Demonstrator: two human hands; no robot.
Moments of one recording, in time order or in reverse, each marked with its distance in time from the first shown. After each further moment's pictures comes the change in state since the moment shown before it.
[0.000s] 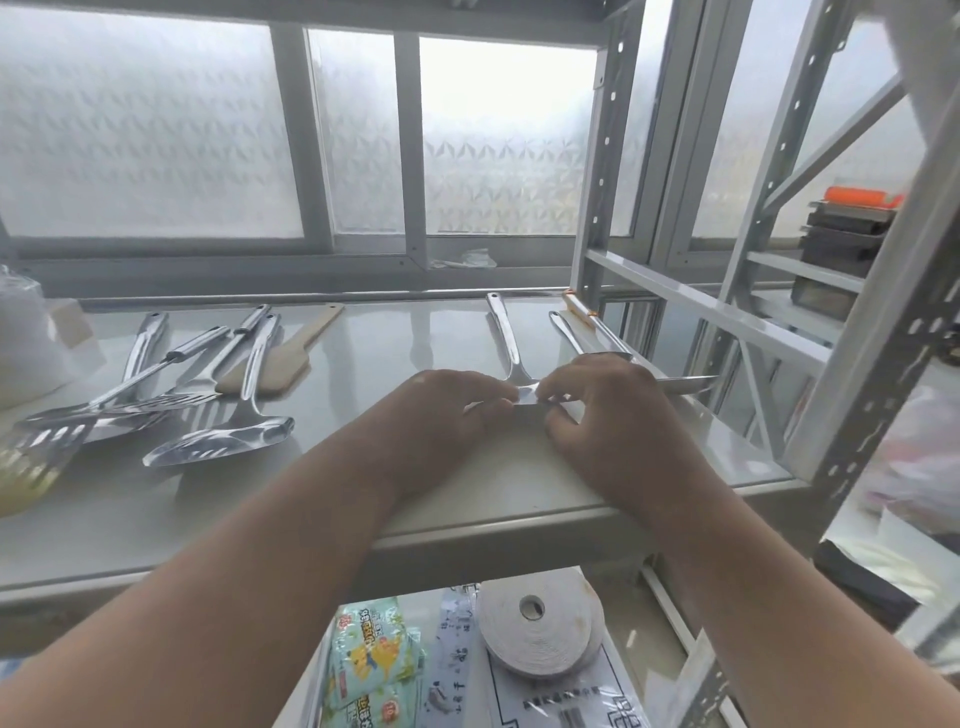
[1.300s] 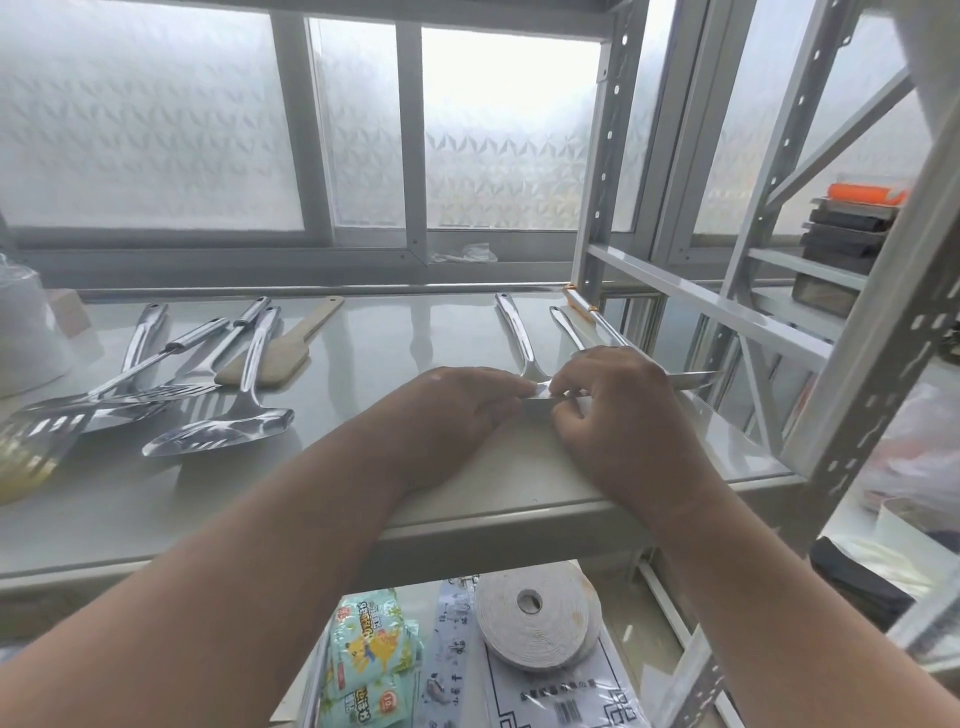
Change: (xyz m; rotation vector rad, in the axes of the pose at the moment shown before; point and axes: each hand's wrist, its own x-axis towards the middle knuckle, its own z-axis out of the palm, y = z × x) left_hand 0.004 0.003 0.008 0.014 -0.002 0.067; right_hand -0.002 0.005 0.004 -0.060 0.066 0.028
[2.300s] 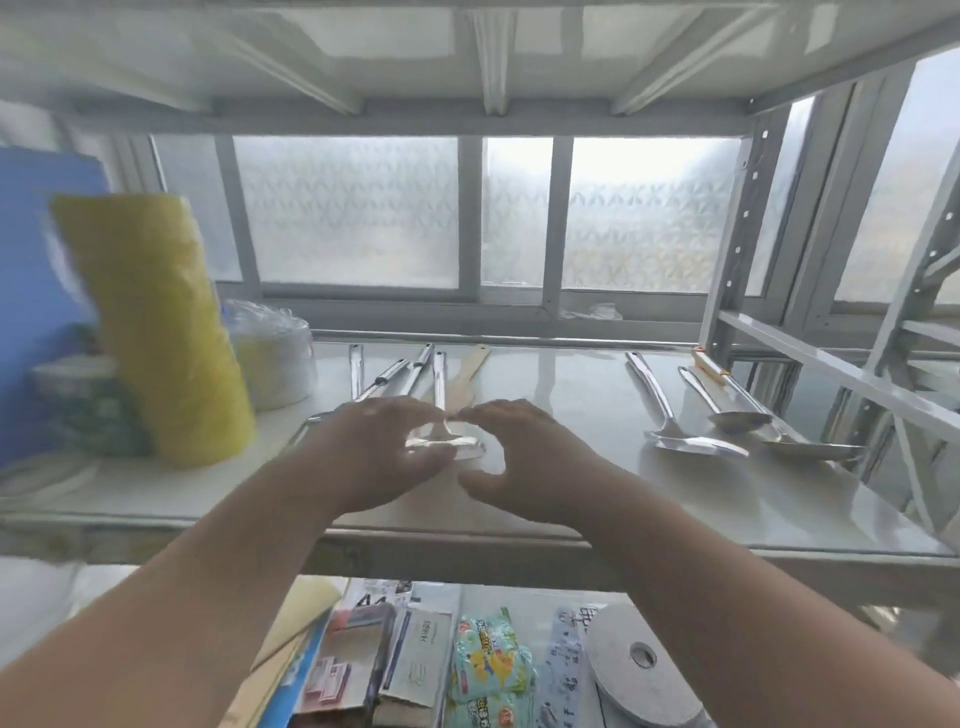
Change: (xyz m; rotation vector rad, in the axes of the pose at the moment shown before) left_hand -0.155 -0.040 -0.155 0.471 0.105 -0.313; right_hand 0.021 -0.178 0.052 0.227 -0.548 -0.330
